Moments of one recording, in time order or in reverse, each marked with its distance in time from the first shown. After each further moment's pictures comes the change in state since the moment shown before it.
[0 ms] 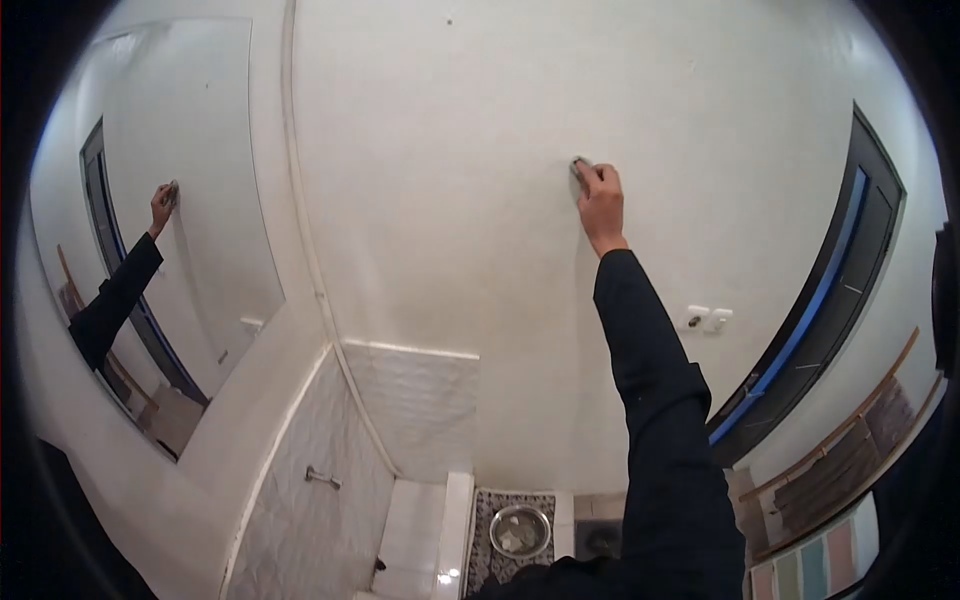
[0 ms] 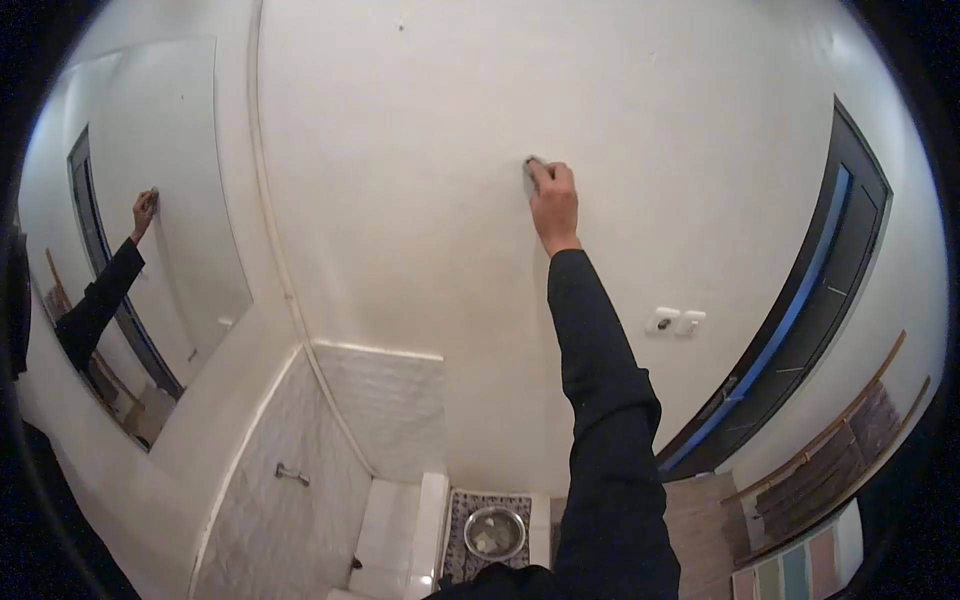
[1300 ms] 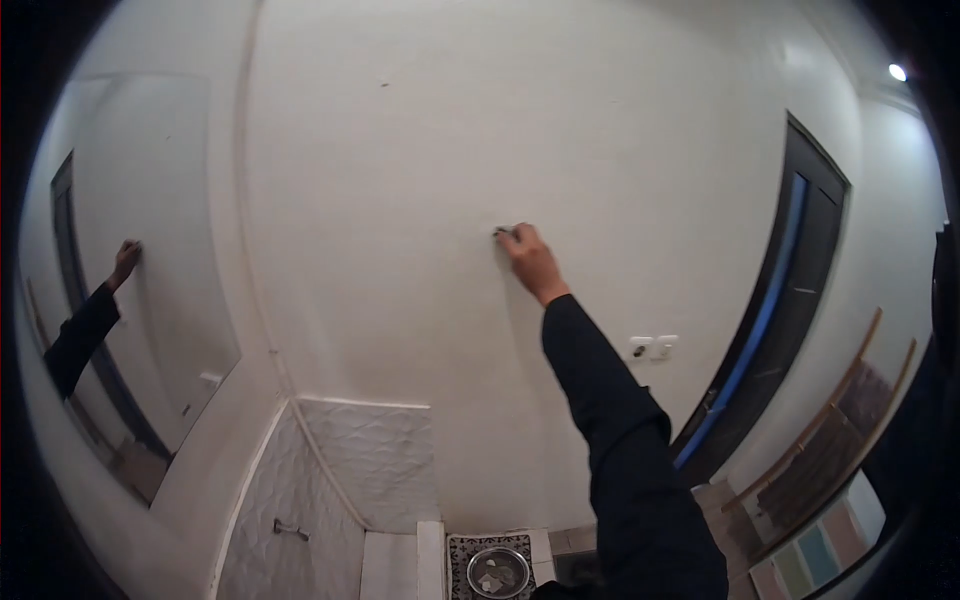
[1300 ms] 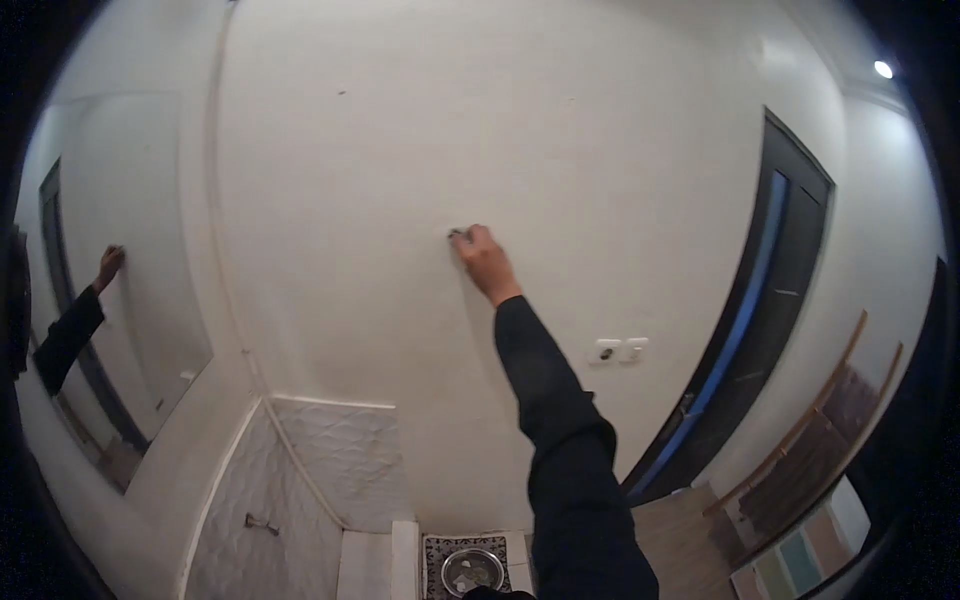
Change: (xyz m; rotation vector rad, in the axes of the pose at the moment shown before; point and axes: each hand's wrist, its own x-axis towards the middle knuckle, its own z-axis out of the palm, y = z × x) left_hand -0.007 0.220 0.453 -0.931 -0.038 0.037; right_hand -0.010 0.021 -0.011 -0.054 -0.179 -0.326
